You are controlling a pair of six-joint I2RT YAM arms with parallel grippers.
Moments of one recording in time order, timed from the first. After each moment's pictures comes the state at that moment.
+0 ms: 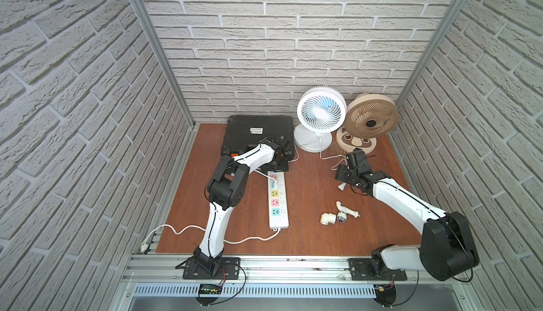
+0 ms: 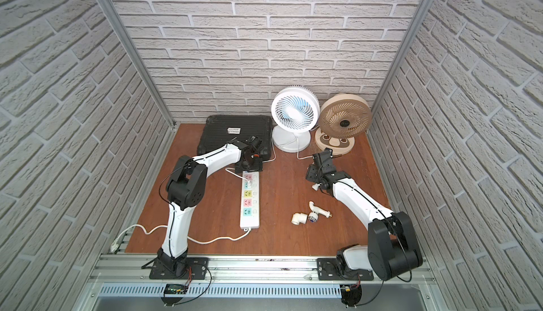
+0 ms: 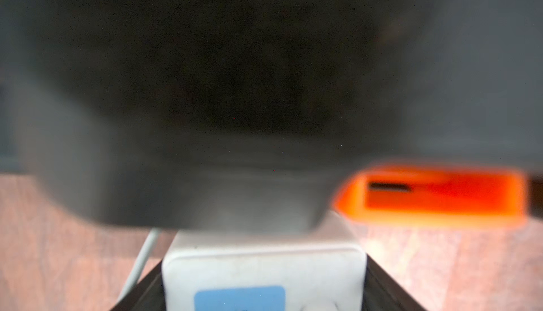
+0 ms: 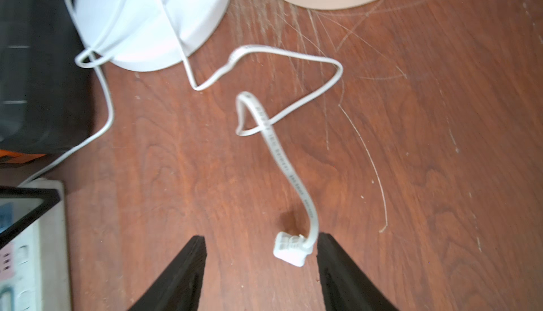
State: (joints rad) left arm -0.46 2.19 1.68 -0.84 -0.07 -0.63; right arm 0.26 1.33 0.83 -0.41 0.19 0.58
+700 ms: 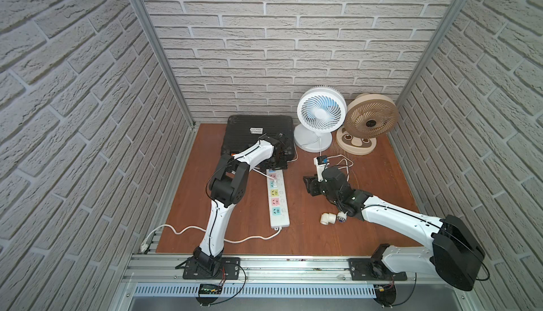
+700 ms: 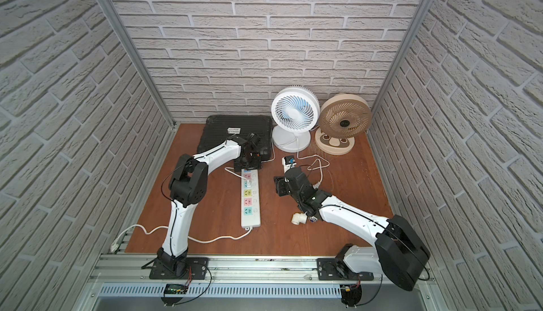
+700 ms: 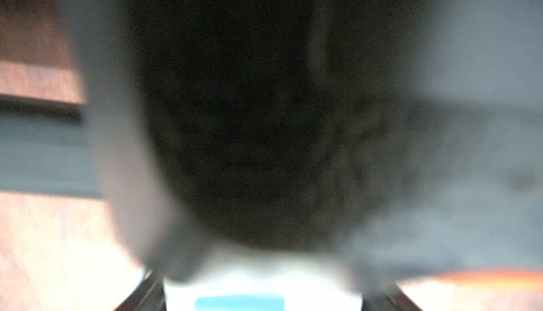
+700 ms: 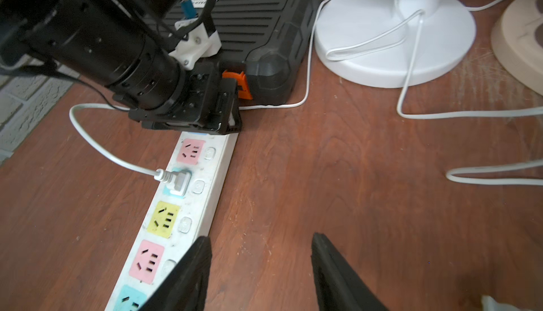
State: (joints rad) left arm -0.43 2.24 1.78 -0.93 -0.03 -0.65; right arm 0.70 1.31 0.71 -0.01 0.21 0.42
